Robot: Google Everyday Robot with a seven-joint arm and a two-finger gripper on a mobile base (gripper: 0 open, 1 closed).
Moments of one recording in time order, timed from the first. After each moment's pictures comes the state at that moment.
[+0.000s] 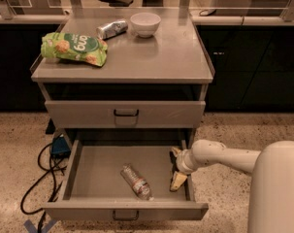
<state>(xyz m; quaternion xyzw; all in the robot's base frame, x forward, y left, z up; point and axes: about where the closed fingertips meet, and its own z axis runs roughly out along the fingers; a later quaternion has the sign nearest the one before) 0.617 -0.131 0.357 -0.67 0.70 0.07 0.25</state>
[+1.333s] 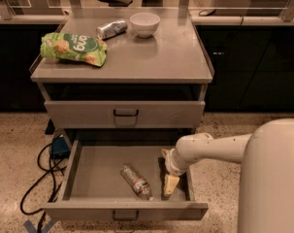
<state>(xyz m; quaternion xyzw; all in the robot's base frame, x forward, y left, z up) 0.570 -0.081 0.414 -0.71 0.68 0.06 0.19</state>
